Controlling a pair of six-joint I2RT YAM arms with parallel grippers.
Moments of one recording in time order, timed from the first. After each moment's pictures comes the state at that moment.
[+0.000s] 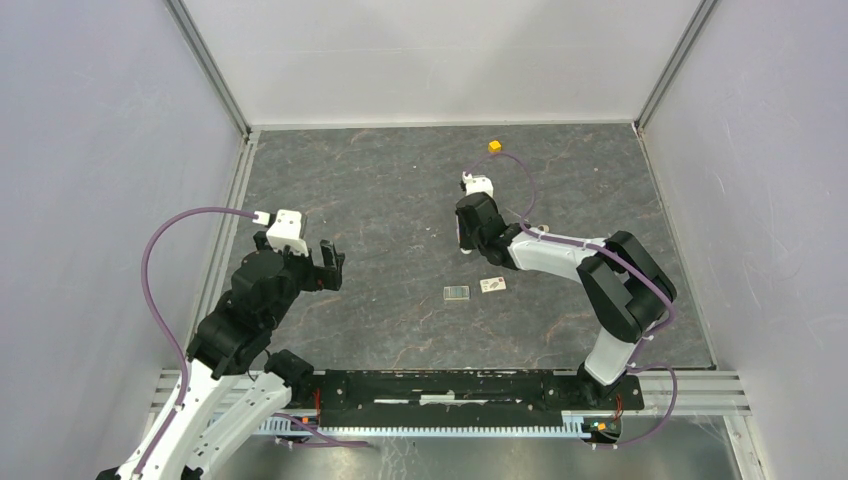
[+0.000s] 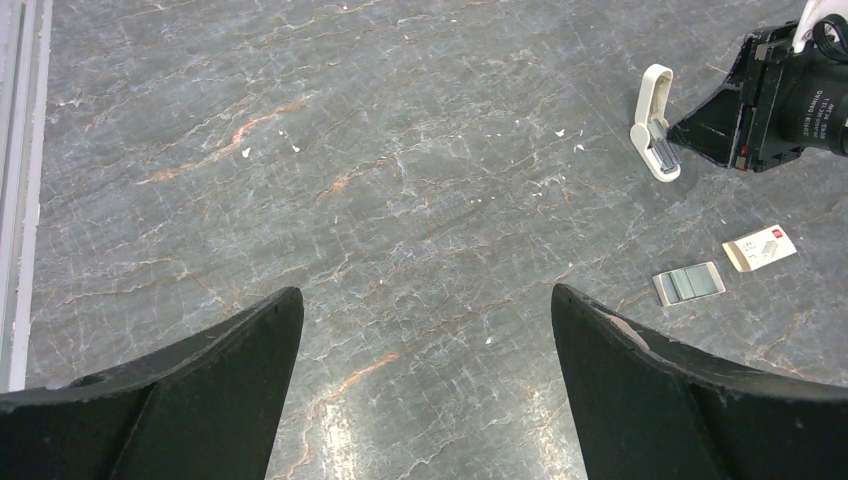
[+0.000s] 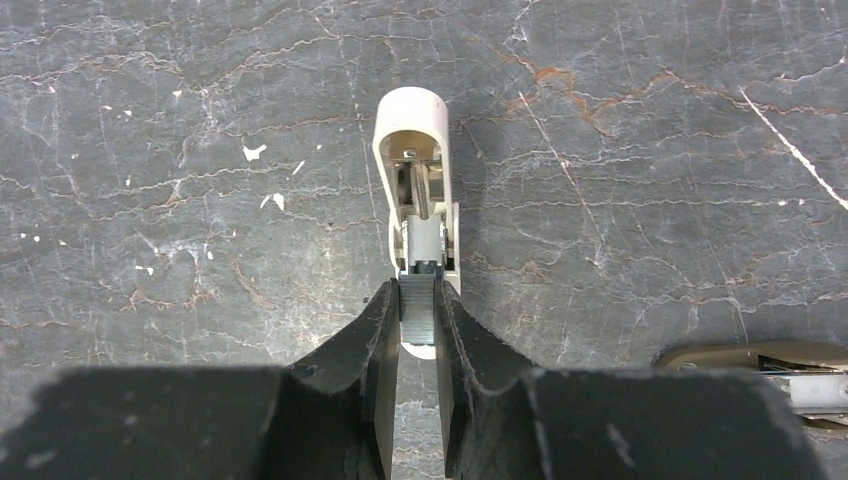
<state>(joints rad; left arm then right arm) -0.52 0.50 0.79 -0.66 -0.29 -0.17 0.69 1.74 0.99 0.02 0.33 0.40</state>
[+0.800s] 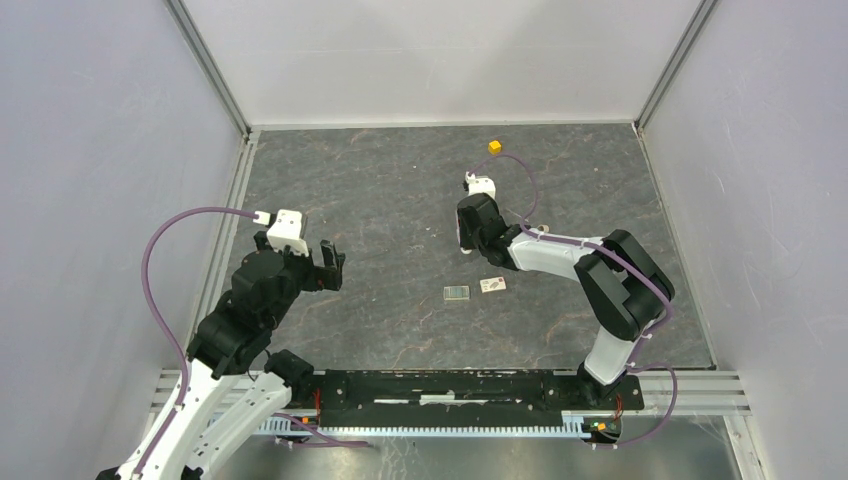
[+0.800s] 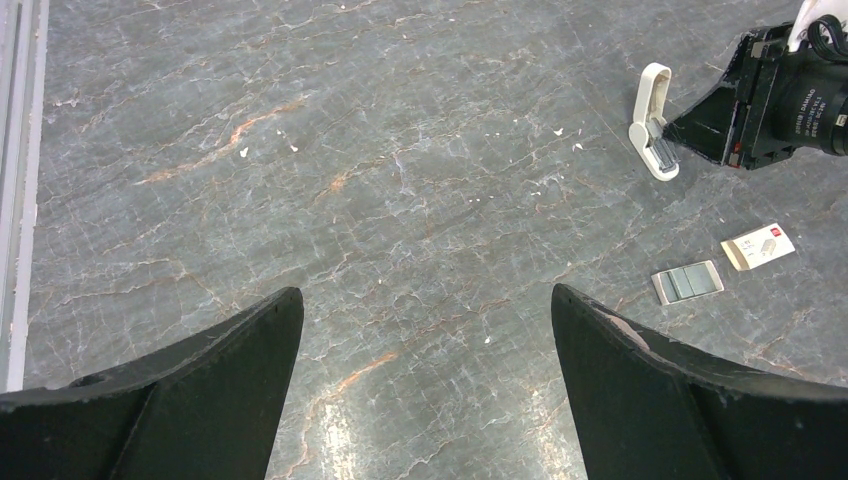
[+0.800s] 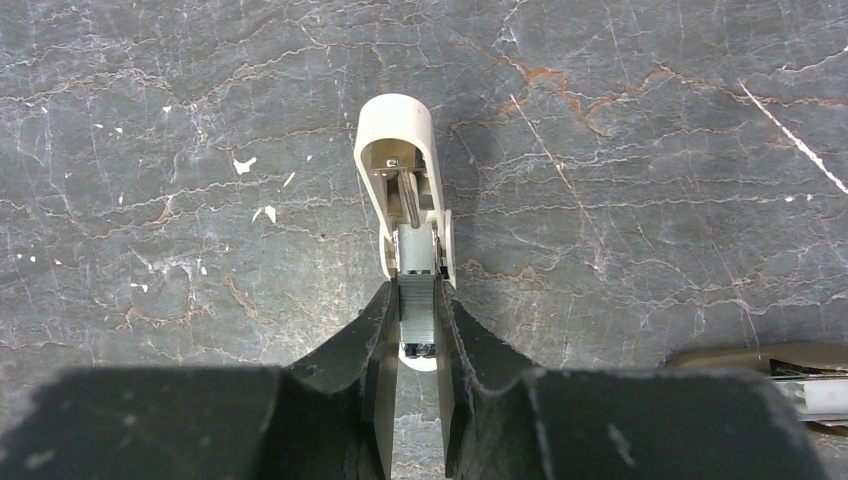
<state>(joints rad) -0.52 0.50 0.79 -0.66 -0.29 -0.17 0.68 1.75 0.97 0.06 0.34 0.43</state>
